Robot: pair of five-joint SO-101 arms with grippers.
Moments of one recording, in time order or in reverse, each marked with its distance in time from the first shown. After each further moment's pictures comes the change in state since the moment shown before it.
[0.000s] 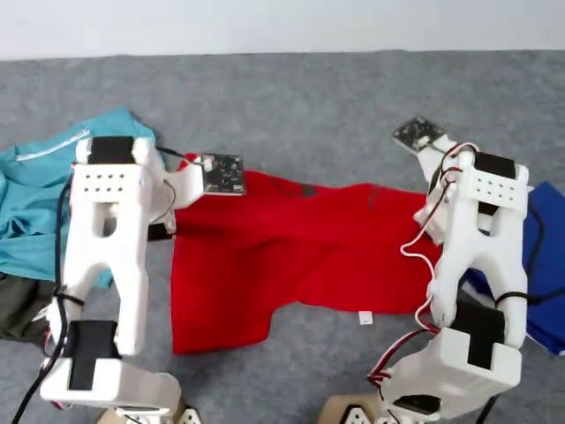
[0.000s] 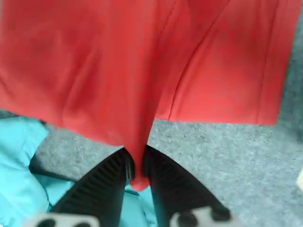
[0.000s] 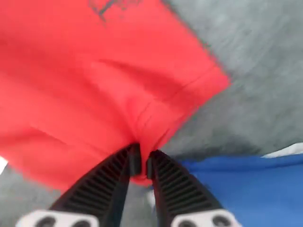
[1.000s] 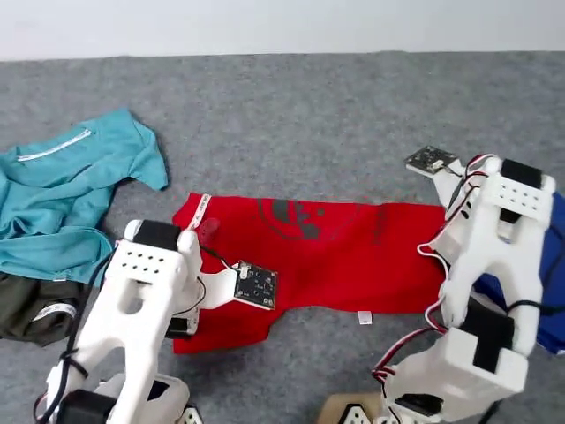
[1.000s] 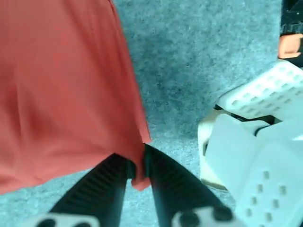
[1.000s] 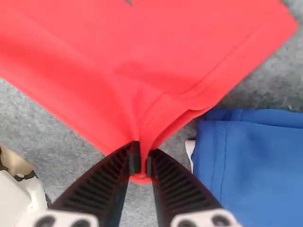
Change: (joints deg) left arm 12.7 -22.8 41.1 0.1 -0.4; right arm 5.9 -0.2 0.0 13.5 7.8
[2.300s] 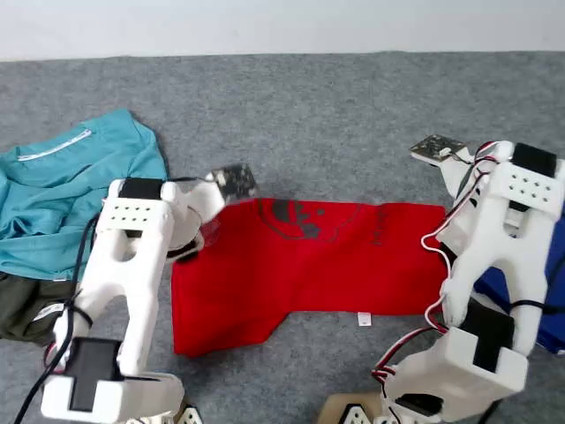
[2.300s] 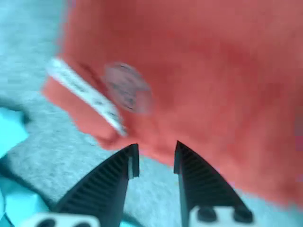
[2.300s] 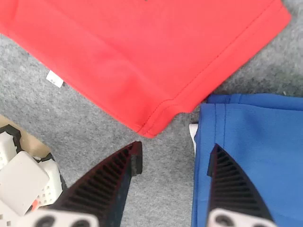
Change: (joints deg) left arm -7.7 18.4 -17.8 -27.6 24.3; right arm 0.0 0.0 -9.8 11.3 0.0
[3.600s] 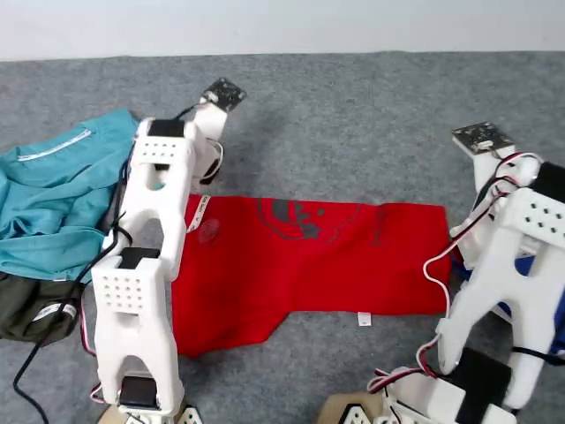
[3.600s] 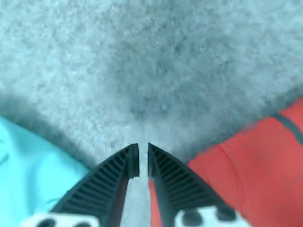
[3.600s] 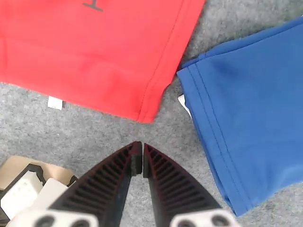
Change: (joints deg) left arm -0.5 45.7 -57.5 6.2 25.4; right arm 3.4 -15.9 4.9 0.4 -17.1
